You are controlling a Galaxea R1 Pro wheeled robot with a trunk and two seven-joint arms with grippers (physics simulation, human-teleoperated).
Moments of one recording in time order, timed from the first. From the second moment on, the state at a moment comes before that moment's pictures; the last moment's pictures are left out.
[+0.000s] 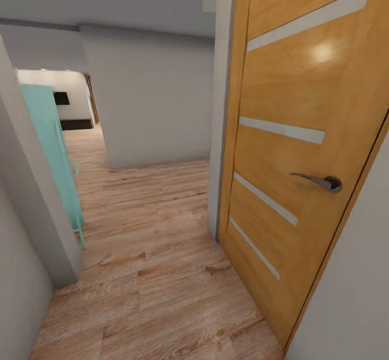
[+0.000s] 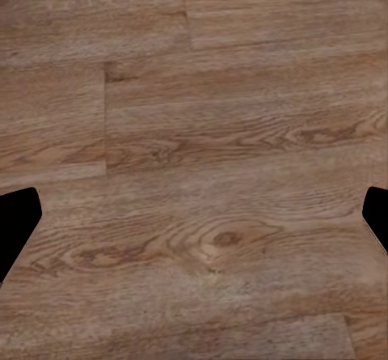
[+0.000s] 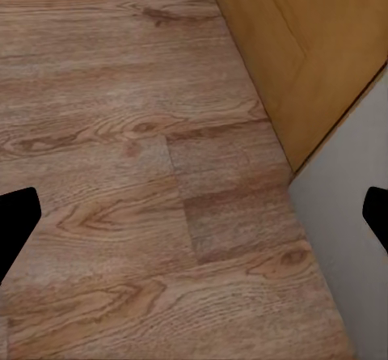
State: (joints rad) left arm 0.03 -0.10 0.13 -0.26 -0.05 -0.69 0.16; right arm 0.08 -0.05 0.00 -0.51 0.09 -0.56 0.00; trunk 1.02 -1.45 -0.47
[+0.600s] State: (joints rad) left arm 0.03 -0.10 0.13 -0.26 -0.05 -0.69 0.16; right arm 0.08 -0.05 0.00 -0.51 0.10 -0.56 0.00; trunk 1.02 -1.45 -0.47
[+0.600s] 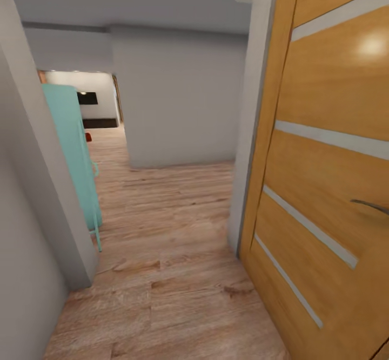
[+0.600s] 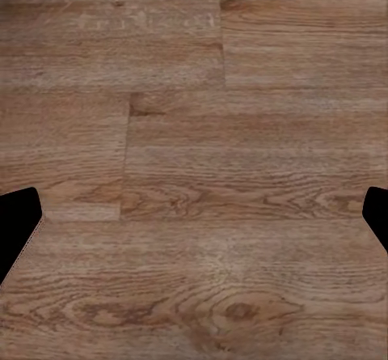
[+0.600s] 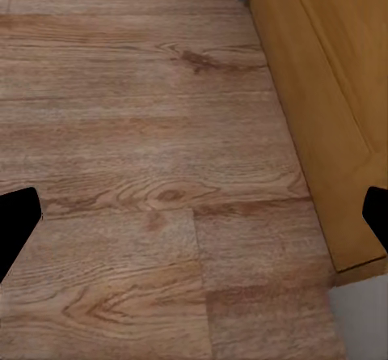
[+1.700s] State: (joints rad) left arm 0.03 -0.11 0.12 -0.49 -0.06 -0.23 0.16; right arm 0.08 -0.05 0.00 -0.72 0.09 -0.13 0.00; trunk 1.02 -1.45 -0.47
